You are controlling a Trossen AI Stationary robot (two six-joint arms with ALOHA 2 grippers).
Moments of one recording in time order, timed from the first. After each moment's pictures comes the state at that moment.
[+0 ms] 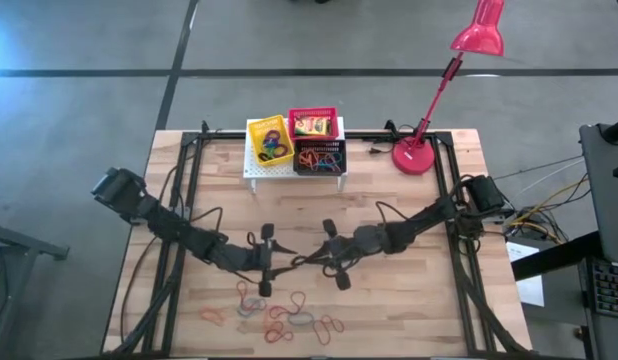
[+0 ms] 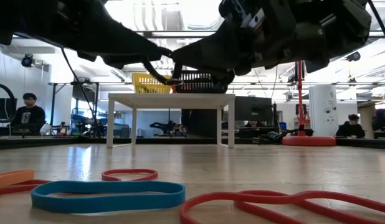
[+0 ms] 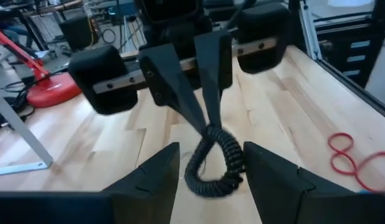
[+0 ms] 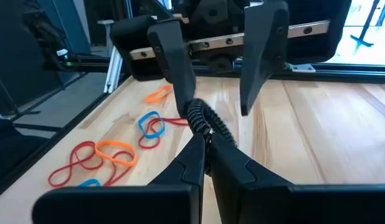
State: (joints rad) left arm -0.48 1.55 0.53 0.70 -0.48 0.00; right arm 0.24 1.86 0.77 0.92 0.03 0.09
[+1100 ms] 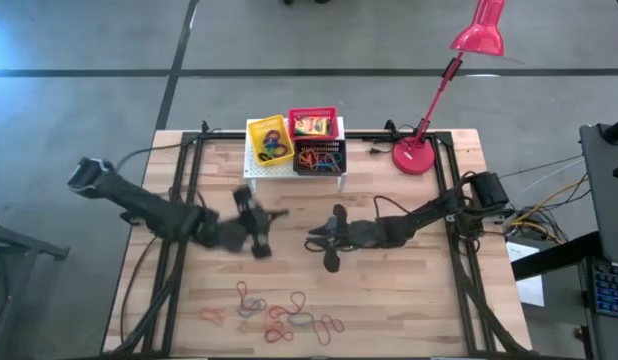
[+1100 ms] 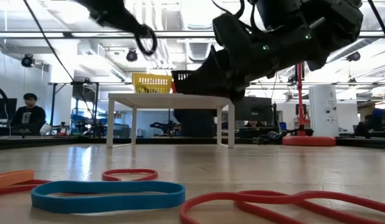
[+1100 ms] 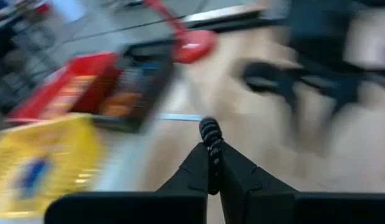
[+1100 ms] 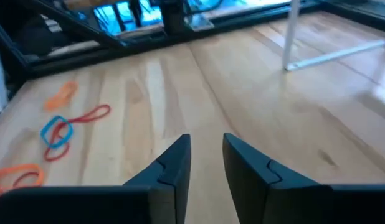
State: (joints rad) left arm -0.35 1.23 0.86 -0.29 -0.78 -0.11; right arm 0.20 1.83 0.78 0.71 0.32 0.33
